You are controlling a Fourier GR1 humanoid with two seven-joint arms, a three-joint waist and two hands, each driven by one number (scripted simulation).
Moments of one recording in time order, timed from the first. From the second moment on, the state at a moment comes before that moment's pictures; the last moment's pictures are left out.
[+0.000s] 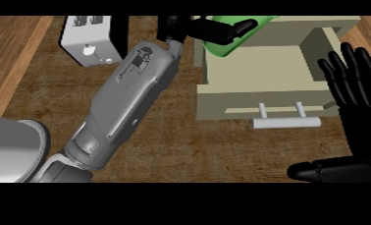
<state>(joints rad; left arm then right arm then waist) -1.11 0.00 -0.19 -0.84 0.33 0.37 -0.24 -0.07 -0.11 -0.10 -2.06 -0.18 0.17 0.14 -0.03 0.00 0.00</state>
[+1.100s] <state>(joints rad) -1.32 0.00 -0.50 -0.39 0.57 0.44 -0.35 -0.14 -0.10 -0.07 -2.02 -0.19 0.18 0.14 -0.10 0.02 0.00</state>
